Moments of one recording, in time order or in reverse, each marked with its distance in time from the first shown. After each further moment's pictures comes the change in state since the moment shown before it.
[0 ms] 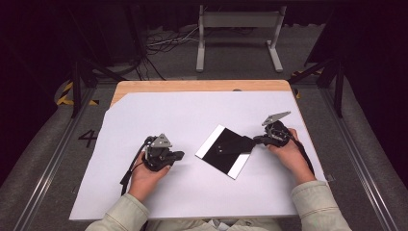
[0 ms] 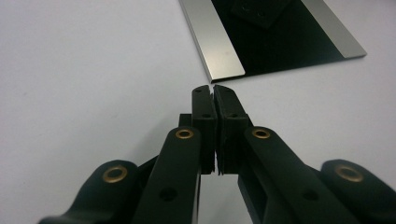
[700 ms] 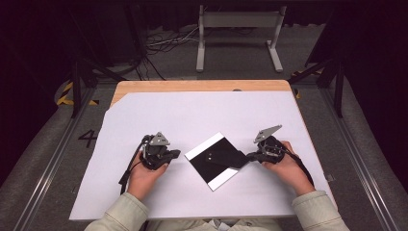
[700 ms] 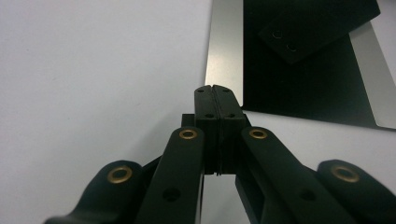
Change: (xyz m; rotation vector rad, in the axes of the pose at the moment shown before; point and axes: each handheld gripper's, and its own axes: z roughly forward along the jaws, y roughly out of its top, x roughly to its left) left arm 0.003 0.000 -0.003 0.034 0.056 -0.022; right arm 0.058 -0.008 -0.007 0.071 0.103 -0.104
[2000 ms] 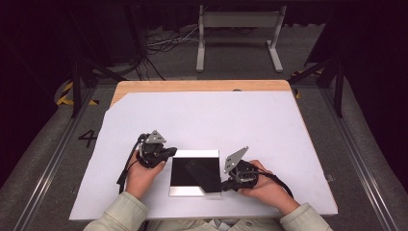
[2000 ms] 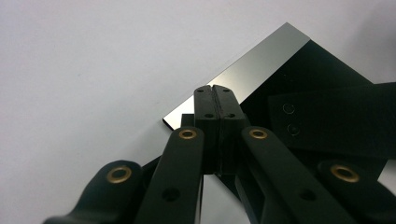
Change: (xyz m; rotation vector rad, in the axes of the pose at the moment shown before) left arm 0.009 -0.002 -0.007 -0.026 0.021 -0.050; right arm 0.100 0.029 0.032 0.046 0.290 -0.250
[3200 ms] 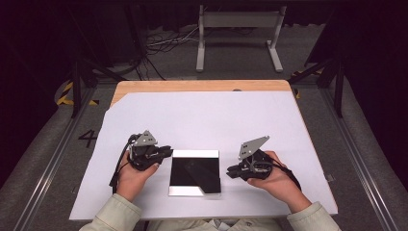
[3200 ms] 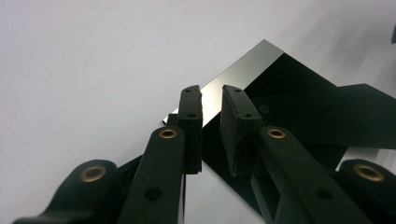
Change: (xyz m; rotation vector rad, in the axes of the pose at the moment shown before) left arm -0.002 -0.003 -0.035 -0.071 -0.017 0.045; right arm -0.005 -0.001 -0.053 -0.142 -0.128 0.074
